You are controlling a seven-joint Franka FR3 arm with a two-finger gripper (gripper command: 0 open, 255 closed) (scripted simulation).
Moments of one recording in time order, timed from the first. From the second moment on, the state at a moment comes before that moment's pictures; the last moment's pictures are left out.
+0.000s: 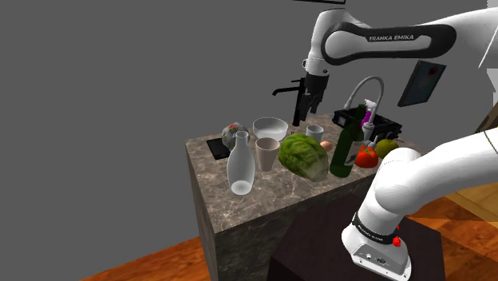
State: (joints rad) arm -0.04 -0.72 -0.16 -2.41 -0.10 1.72 -0.10
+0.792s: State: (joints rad) arm -0.11 -0.48 -0.37 -2.45 -0.23 1.99 -0.31
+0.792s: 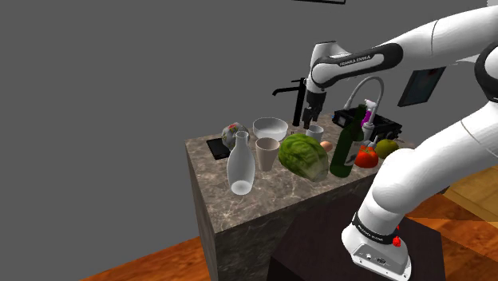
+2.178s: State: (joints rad) arm -0.14 -0.14 -0.54 -2.42 -0.21 2.30 -0.50
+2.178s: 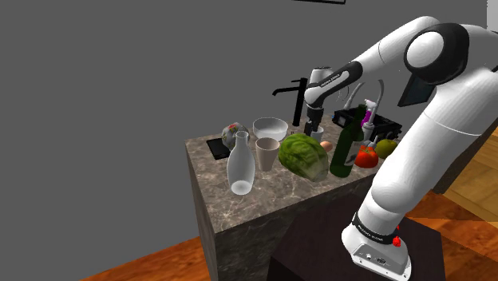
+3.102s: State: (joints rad) arm -0.14 -0.15 -0.54 -2.41 -0.21 2.28 -0.50
